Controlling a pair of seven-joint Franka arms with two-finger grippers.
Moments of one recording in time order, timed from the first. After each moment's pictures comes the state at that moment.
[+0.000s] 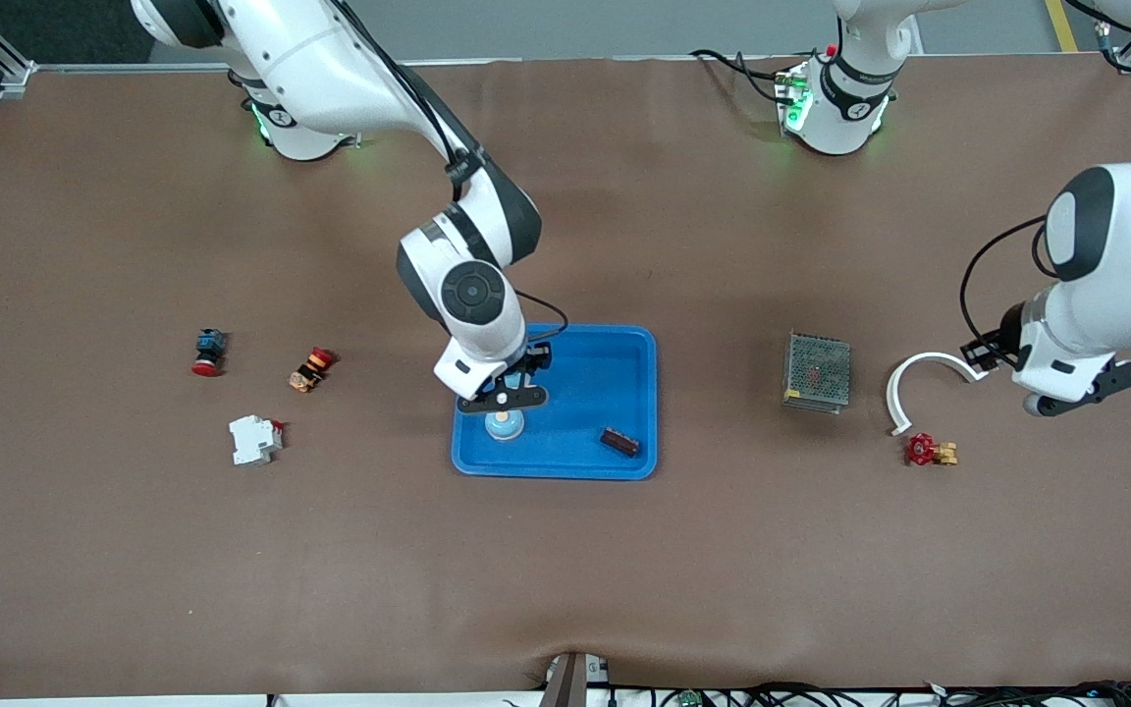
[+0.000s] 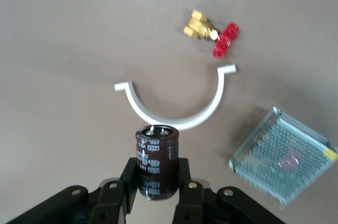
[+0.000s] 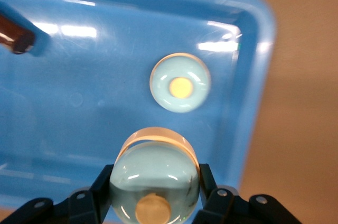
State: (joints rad) left arm 0.23 0.26 -0.19 -1.88 0.18 1.96 -0.41; right arm 0.66 0.63 -0.03 -1.51 0.08 2.08 0.46
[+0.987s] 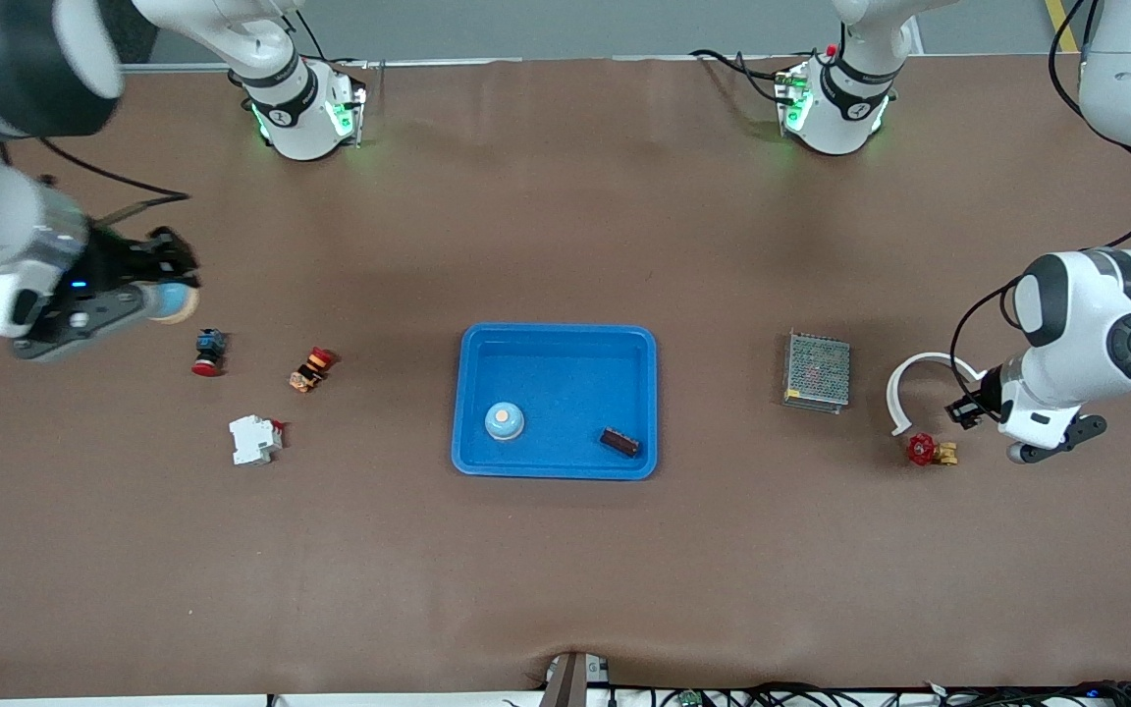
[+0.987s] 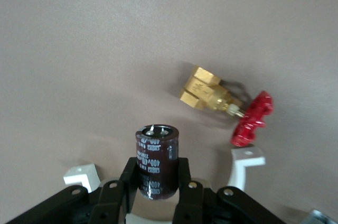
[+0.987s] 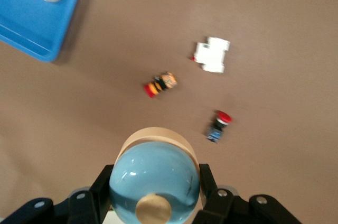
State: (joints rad) left arm 0.32 0.50 -0.19 -1.93 0.23 2.37 -0.39; right arm 0.08 0.13 -0.05 -1.54 0.01 1.49 -0.45
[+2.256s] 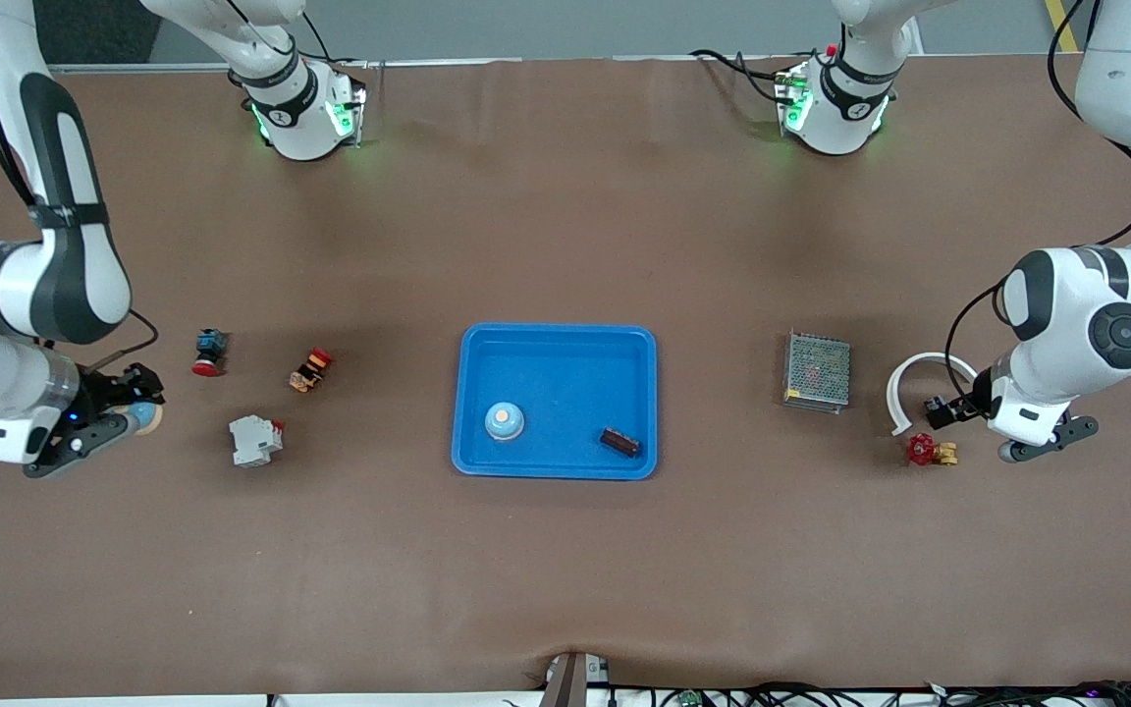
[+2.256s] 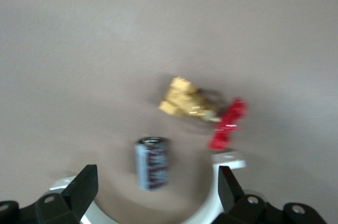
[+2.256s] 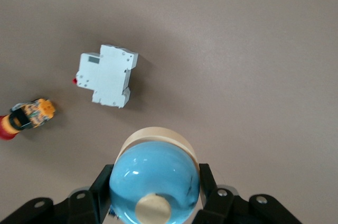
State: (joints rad) left arm 0.34 0.45 -0.27 -1.95 0.25 2.41 -0.45; right arm -0.09 0.45 -0.04 -1.70 -0.07 2.06 -0.66
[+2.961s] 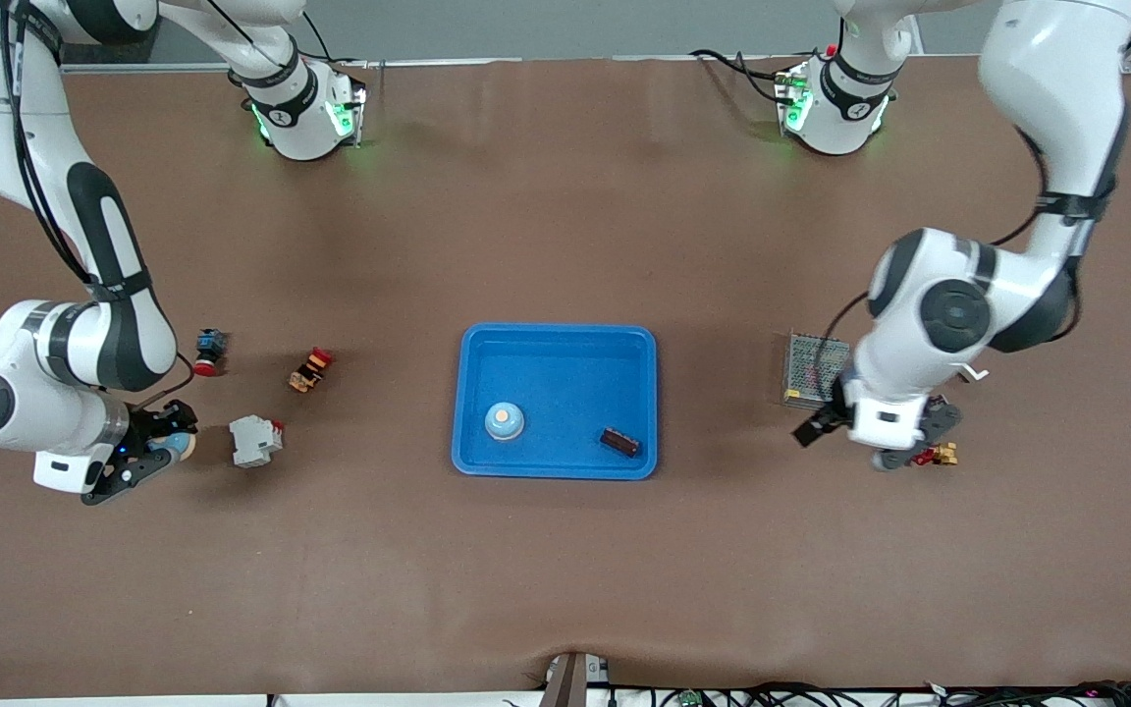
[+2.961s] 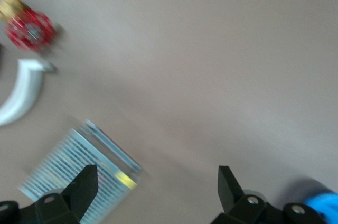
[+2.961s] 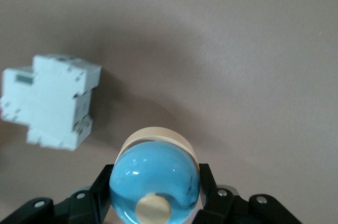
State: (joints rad) left arm 0.05 0.47 -0.41 -1.78 0.25 2.28 -1.08; right arm -0.11 0.64 -0.04 -1.66 -0.07 2.24 -0.66
